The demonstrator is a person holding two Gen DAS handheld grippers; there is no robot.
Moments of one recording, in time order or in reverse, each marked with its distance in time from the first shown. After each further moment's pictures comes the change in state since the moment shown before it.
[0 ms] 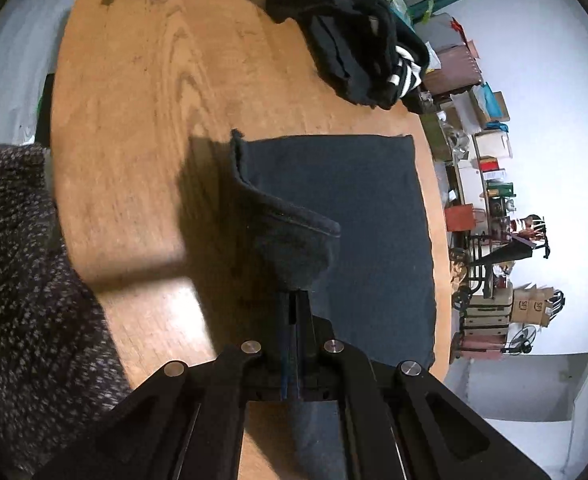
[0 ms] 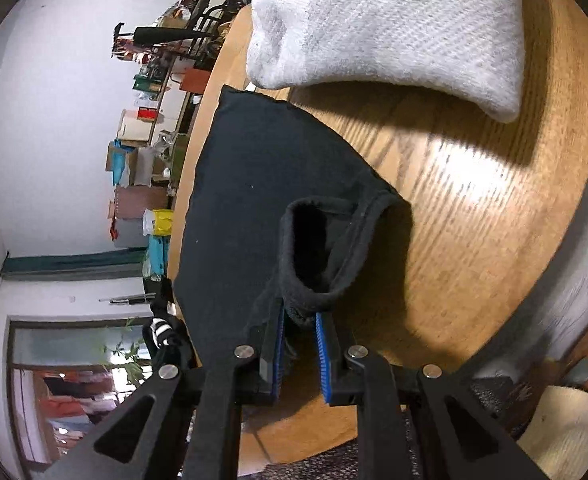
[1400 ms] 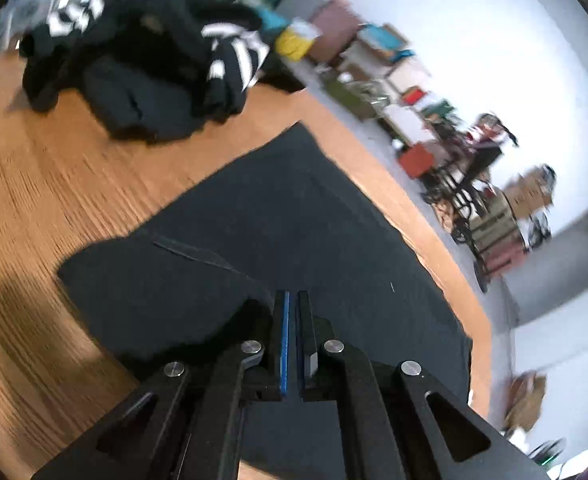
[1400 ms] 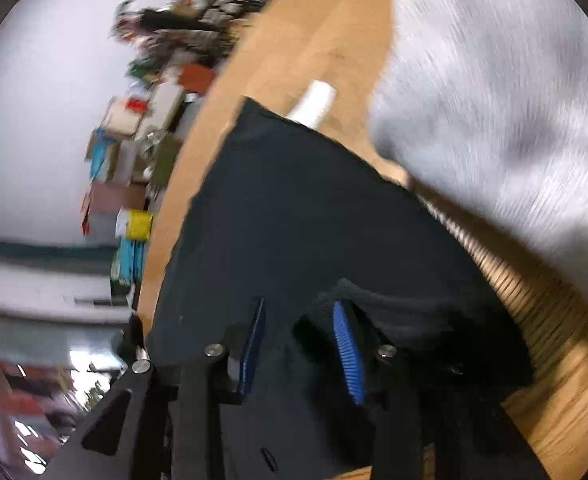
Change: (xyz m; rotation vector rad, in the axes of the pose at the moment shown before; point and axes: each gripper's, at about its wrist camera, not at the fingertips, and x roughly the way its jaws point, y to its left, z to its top) left arm 0.100 -0.101 0.038 0.567 -0.104 -0.078; right arm 0.117 0.098 0.090 -0.266 -0.095 -0.142
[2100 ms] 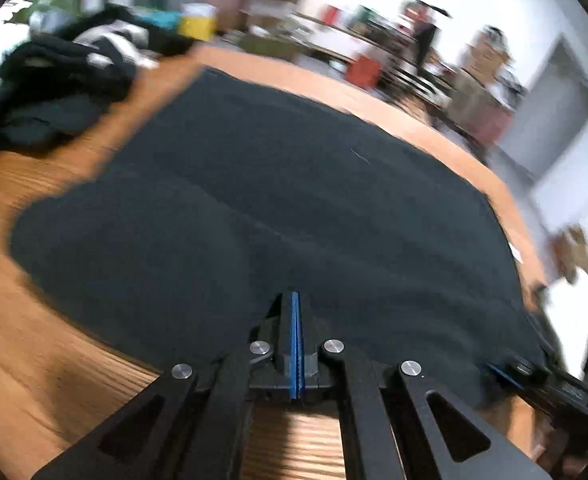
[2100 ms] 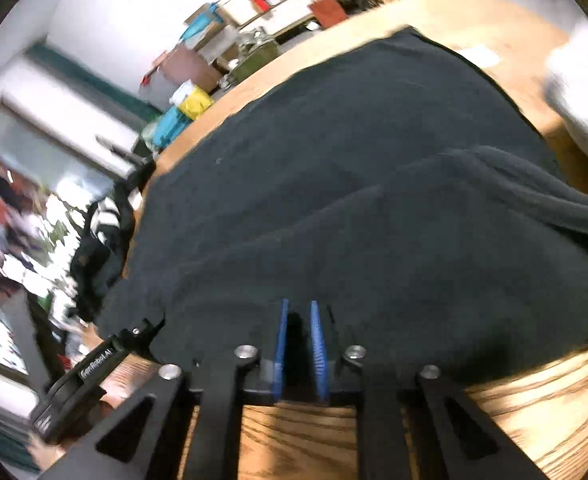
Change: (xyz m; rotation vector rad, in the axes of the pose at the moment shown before) left arm 0.019 -0.027 -0.050 0.409 0.120 0.079; right arm 0.024 0.025 -0.076 -0.408 0.186 0.079
